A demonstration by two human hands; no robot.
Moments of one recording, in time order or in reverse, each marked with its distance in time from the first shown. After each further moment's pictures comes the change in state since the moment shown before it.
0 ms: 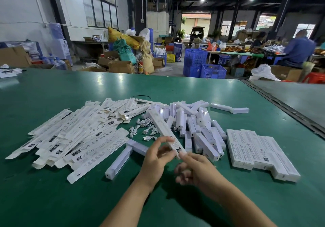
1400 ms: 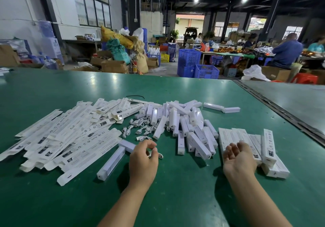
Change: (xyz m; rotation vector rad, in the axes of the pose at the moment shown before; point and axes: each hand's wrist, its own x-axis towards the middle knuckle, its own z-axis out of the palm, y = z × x) left_hand 0.001 -0.009 0.005 0.645 0.432 0.145; right_hand 0.005 -0.024 -0.084 0.843 0.968 -0.282
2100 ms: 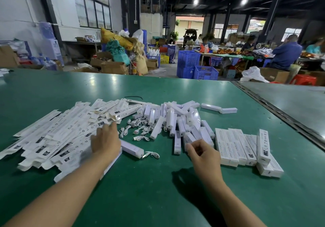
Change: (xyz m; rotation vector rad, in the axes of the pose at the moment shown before) left_hand 0.089 -0.037 -0.060 1.002 -0.141 -0.166; right_hand -0.024 0.052 -0.009 -1.105 -0.583 -0.736
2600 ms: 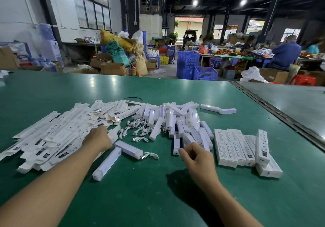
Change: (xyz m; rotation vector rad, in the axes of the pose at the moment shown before) left_hand 0.032 -0.022 -0.013 -0.057 -0.287 -0.103; right_hand -0.005 0.001 0.002 0.026 -0.132 -0.100
